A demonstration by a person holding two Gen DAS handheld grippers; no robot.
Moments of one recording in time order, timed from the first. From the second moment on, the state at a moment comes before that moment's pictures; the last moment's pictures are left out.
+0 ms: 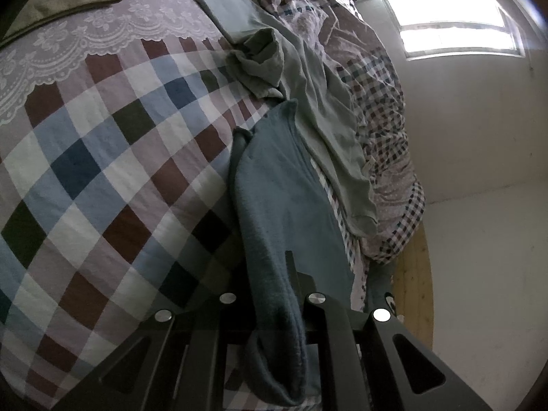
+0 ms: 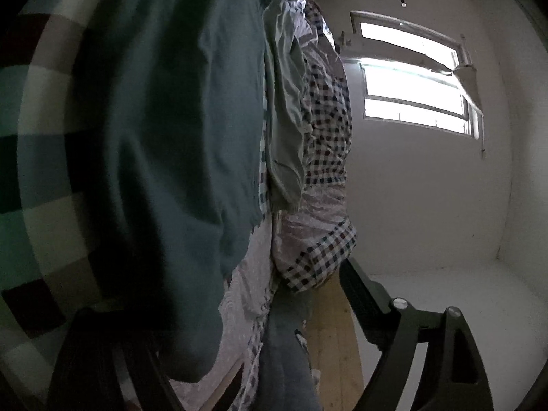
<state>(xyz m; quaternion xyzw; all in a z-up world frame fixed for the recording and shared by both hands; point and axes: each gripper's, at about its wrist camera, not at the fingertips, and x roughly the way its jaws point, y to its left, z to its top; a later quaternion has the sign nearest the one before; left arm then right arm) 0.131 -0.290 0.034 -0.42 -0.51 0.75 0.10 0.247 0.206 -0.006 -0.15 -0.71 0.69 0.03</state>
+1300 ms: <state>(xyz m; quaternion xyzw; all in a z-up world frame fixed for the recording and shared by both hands) 0.199 -0.292 0.146 -0.31 -0.49 0.78 0.23 0.284 0.211 0.181 -0.18 -0.50 0.84 0.04</state>
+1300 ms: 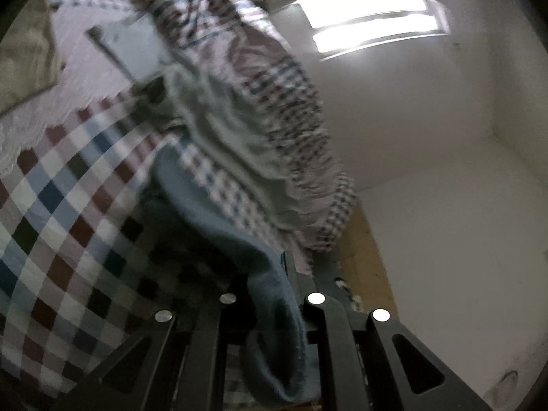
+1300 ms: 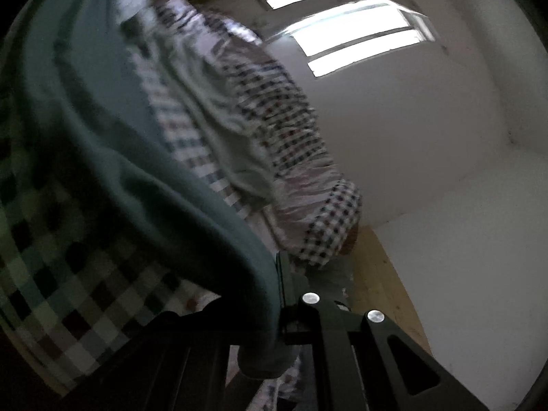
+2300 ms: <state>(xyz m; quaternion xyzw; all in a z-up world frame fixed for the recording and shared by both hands) 0.066 -0.285 0.128 -0.39 -0.48 0.78 0.13 0.083 0.230 0.151 -0.41 -0.36 0.84 -0.07</state>
